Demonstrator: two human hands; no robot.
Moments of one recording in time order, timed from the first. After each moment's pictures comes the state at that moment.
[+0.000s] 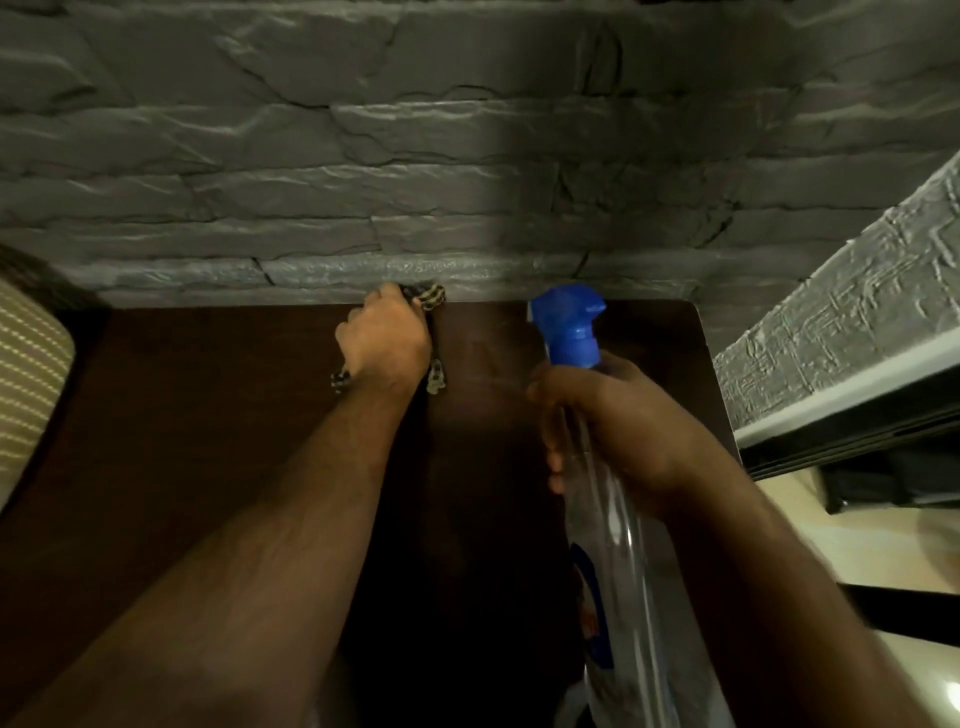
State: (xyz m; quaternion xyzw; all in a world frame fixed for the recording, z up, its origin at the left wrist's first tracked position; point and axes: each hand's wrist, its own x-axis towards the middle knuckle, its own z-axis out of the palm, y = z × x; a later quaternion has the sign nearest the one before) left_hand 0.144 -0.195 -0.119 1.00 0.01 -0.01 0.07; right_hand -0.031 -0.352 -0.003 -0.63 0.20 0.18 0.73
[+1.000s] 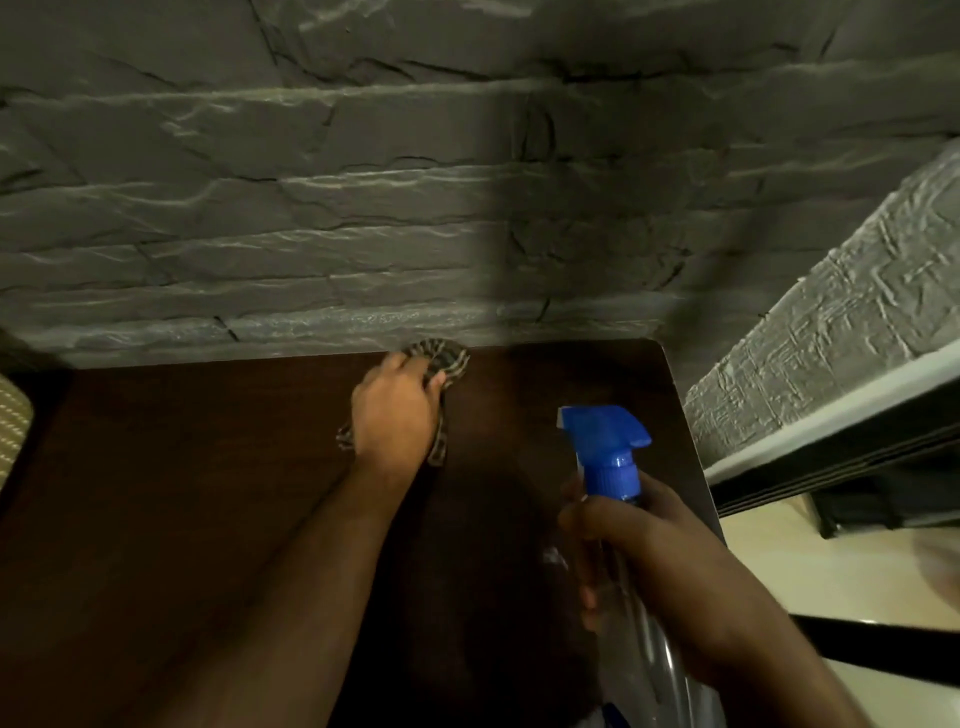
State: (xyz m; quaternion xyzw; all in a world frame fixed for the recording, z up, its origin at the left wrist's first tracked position) left_hand 0.112 -0.214 -0.131 0.98 -0.12 0.02 0.13; right_hand -0.084 -0.371 -0.002 -0.57 0.27 0.15 0.76
